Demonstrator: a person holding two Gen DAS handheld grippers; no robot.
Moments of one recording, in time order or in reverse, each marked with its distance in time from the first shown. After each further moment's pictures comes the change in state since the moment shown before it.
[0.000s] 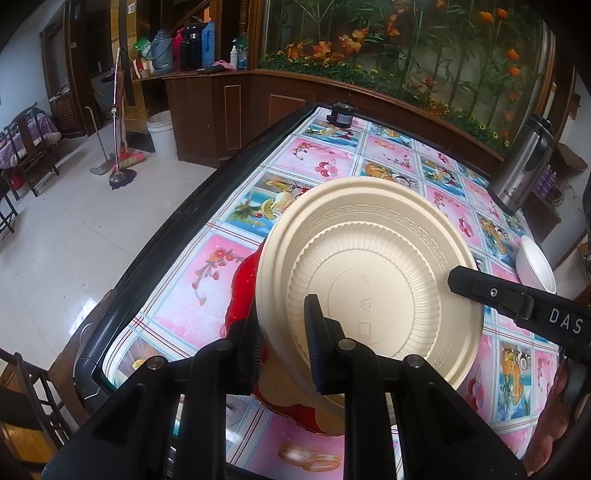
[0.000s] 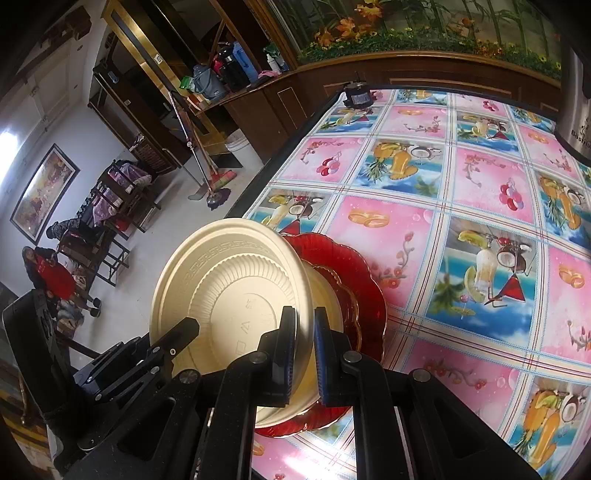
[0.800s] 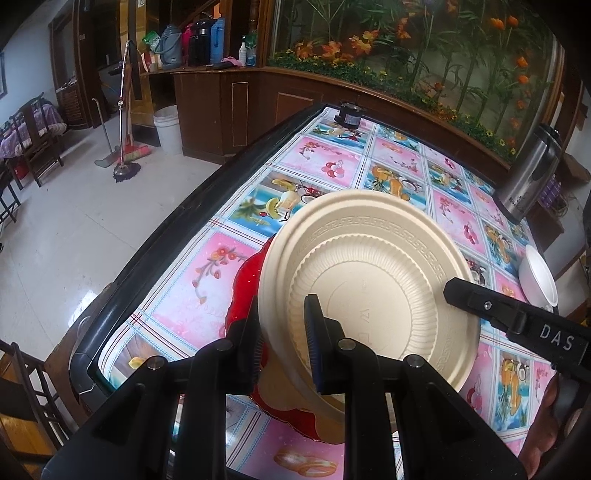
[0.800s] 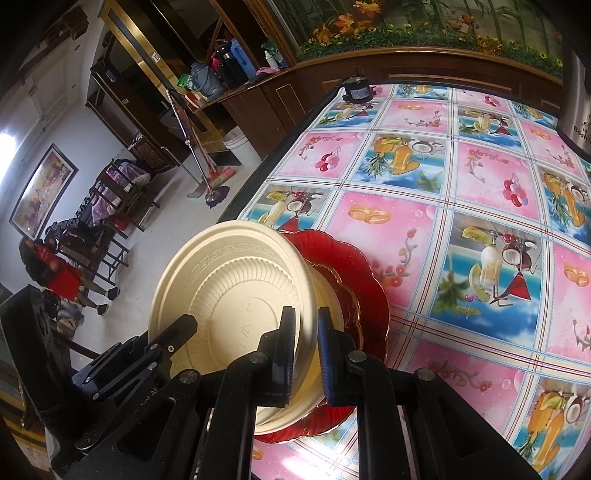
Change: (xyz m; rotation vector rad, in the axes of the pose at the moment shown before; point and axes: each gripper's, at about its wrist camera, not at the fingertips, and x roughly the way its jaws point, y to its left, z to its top) left arm 0.006 0.004 0.000 -0.040 0.005 0.005; right arm 0.009 -0.002 0.000 0.007 0.014 -0.001
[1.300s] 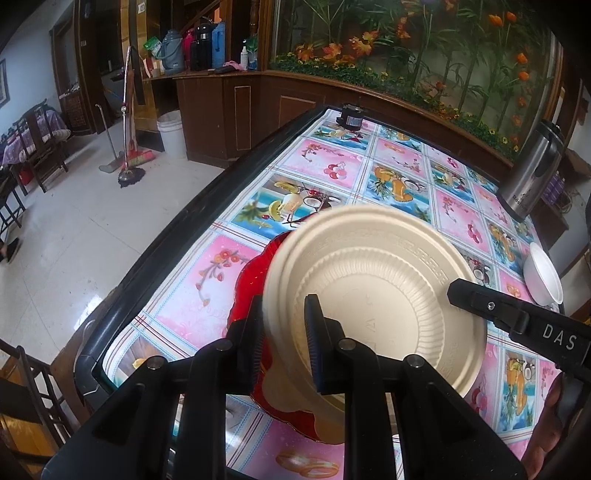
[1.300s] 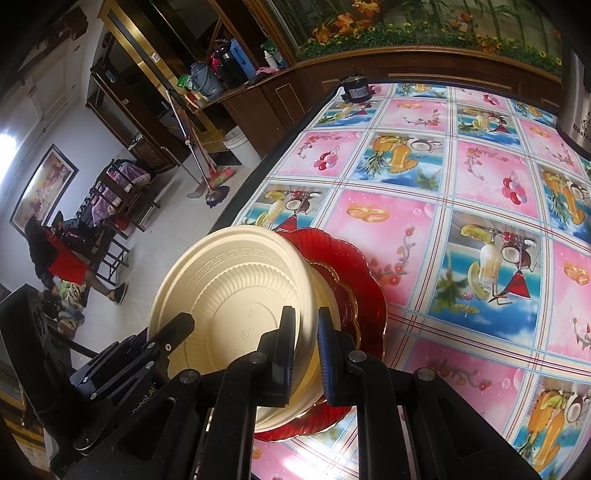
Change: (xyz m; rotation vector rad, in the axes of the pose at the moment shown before) left arm -0.003 -0.002 -0.001 0.018 -0.017 0.030; right arm 0.001 -0.003 0.000 0.002 0.003 0.001
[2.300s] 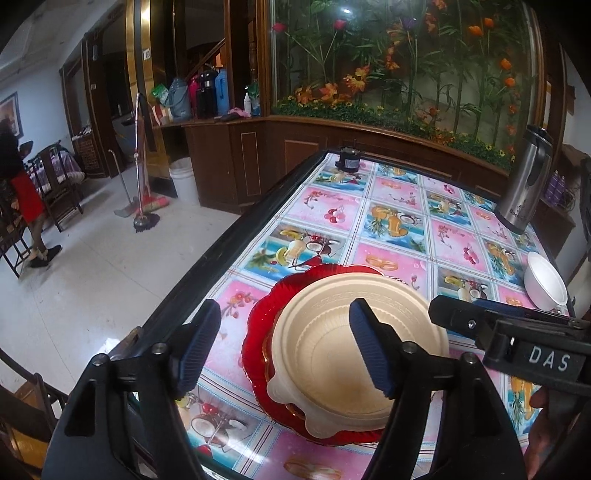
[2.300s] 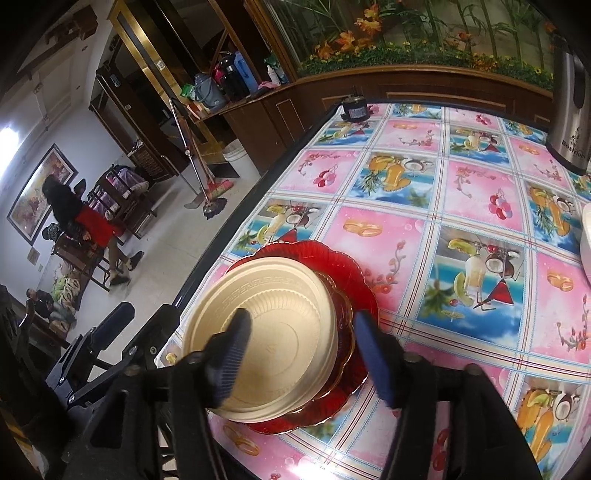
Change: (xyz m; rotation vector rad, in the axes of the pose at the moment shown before) left arm -0.040 -0.015 0.003 0.059 -0.177 0.066; right arm -0.024 0.007 -0.006 -0.031 -0.068 -0.021
